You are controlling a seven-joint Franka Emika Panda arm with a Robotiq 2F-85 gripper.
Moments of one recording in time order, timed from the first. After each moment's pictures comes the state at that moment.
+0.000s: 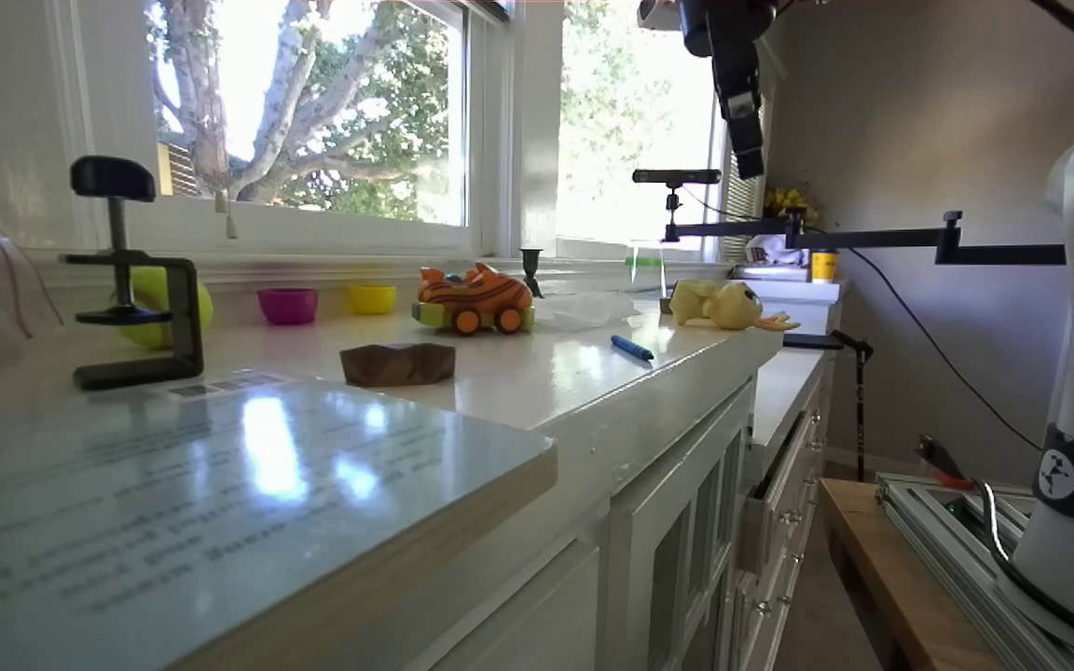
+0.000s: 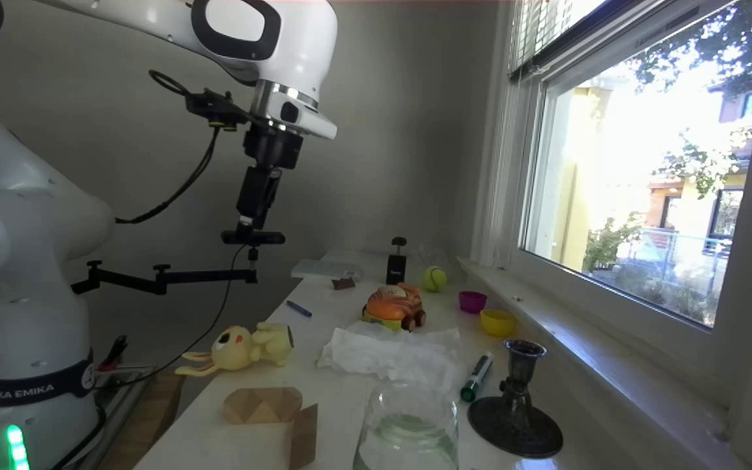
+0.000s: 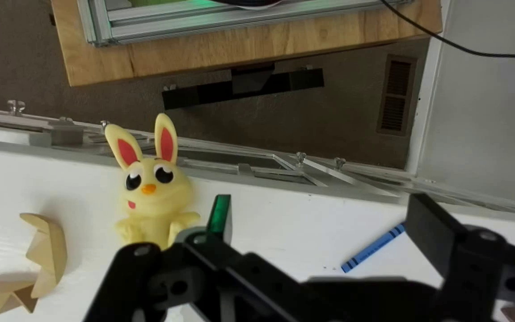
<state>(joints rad) -0.10 -0.69 -0.06 -2.47 0.01 1.57 0.02</state>
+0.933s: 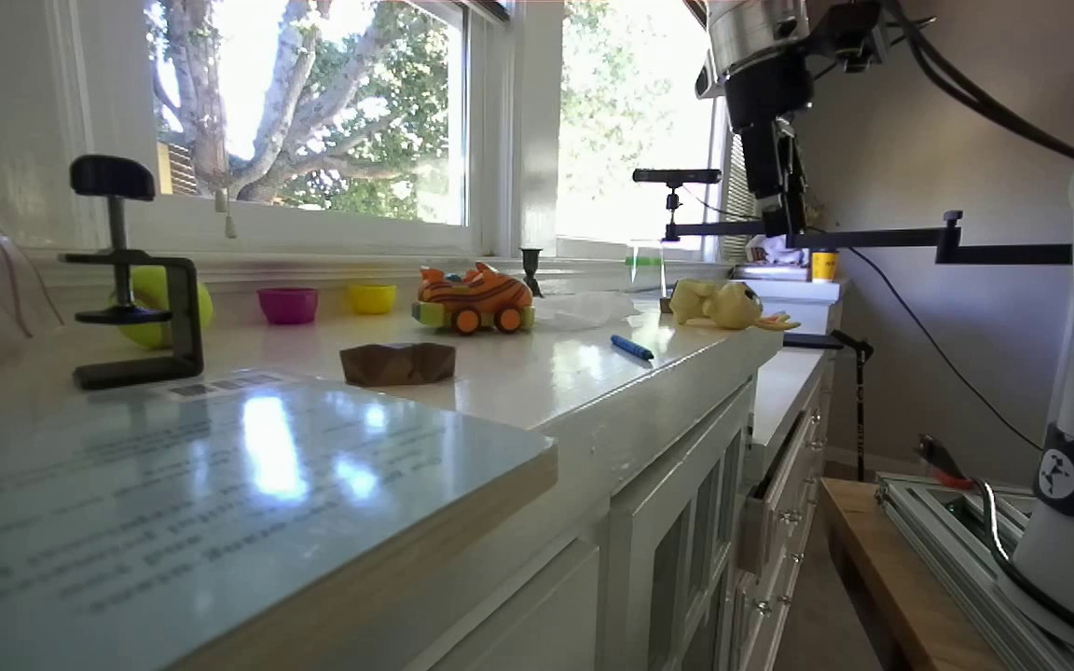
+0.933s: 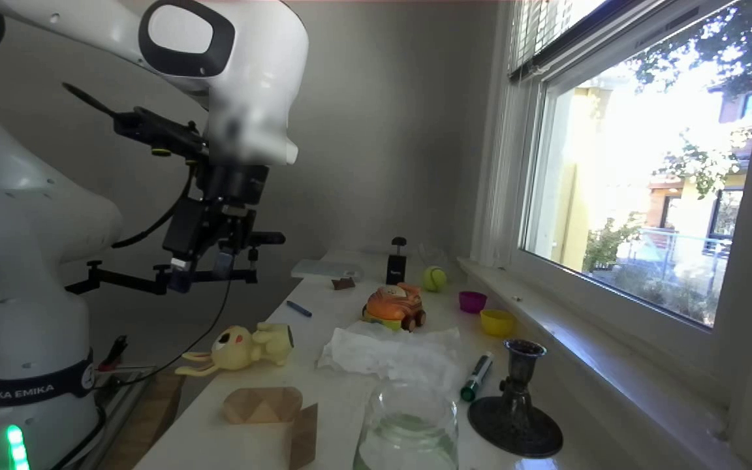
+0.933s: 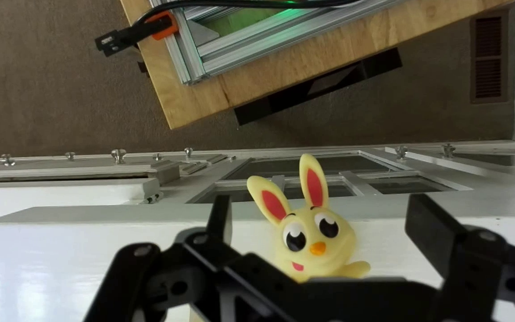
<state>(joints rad) -0.26 -0.76 -0.13 -2.65 -0.21 1.68 0.08</state>
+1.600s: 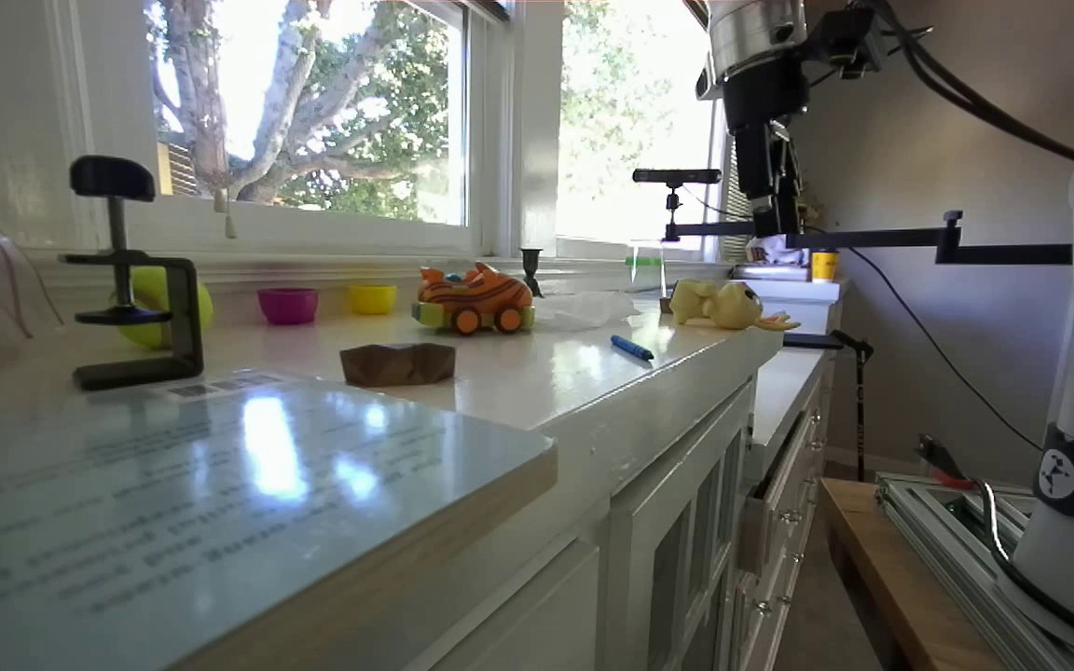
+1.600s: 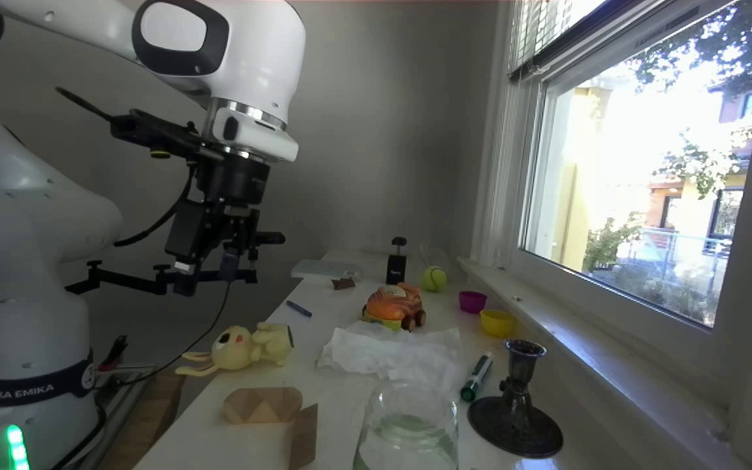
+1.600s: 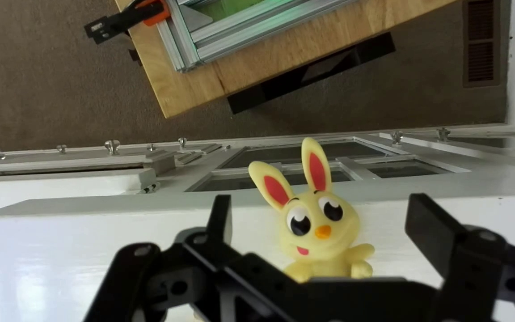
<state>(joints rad) -0.26 -0.76 -0.16 -2.65 -0.21 1.73 0.08</state>
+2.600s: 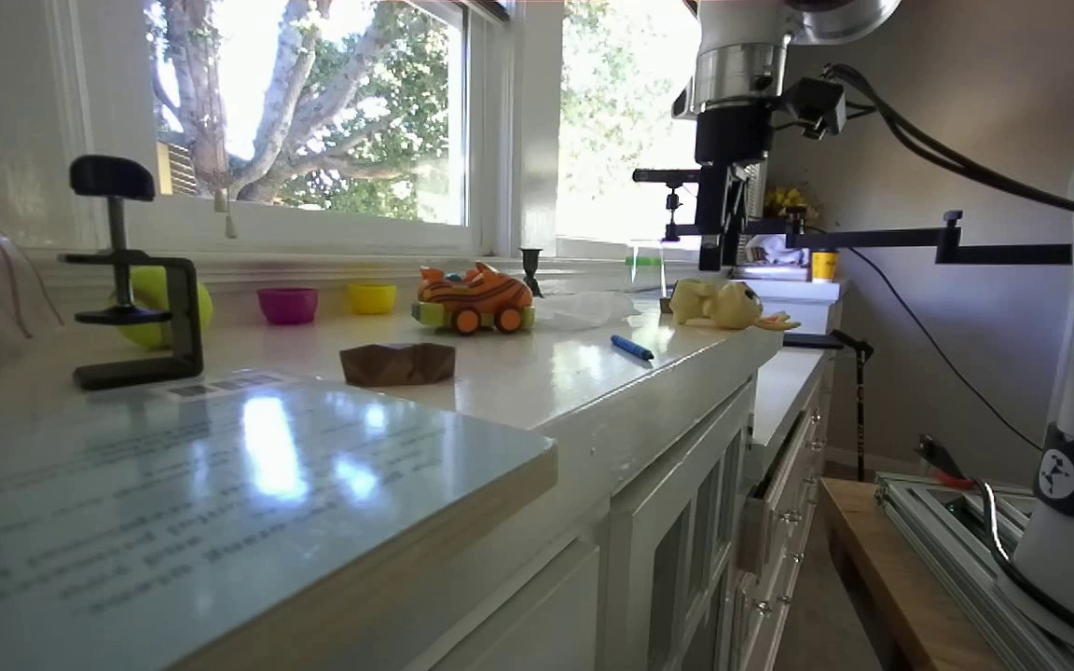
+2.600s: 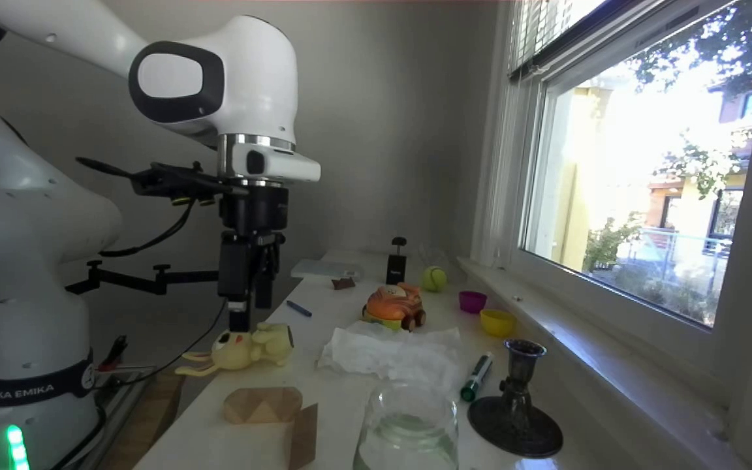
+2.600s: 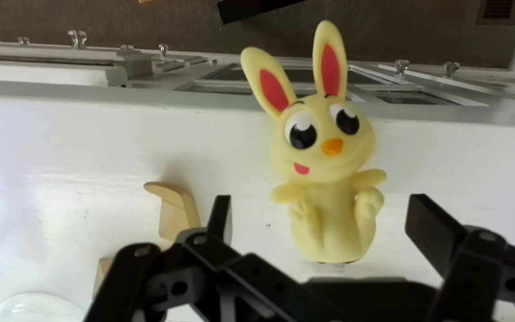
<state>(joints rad) -0.25 -0.72 -0.19 -2.75 -0.22 2.09 -0.03</state>
